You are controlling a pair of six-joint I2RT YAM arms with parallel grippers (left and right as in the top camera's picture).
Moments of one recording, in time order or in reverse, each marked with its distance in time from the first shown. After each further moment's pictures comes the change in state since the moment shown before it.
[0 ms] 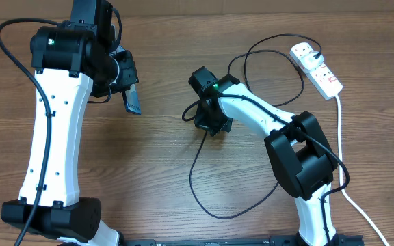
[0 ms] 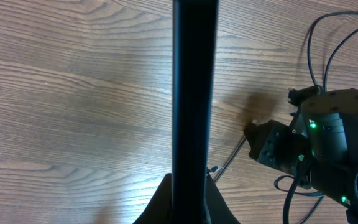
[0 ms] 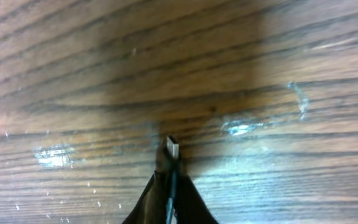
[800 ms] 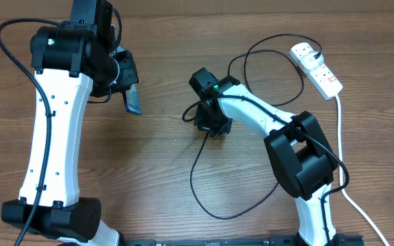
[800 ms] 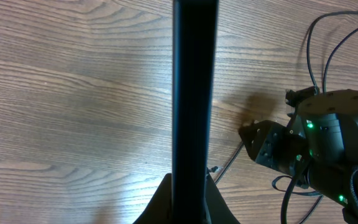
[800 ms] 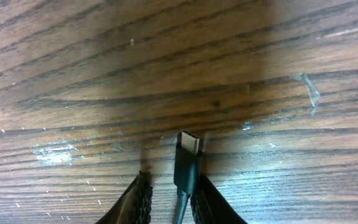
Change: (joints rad) left arm 0.000 0.000 0.000 0.000 0.003 0.000; right arm 0.000 0.000 -0.014 0.014 -0.016 0.012
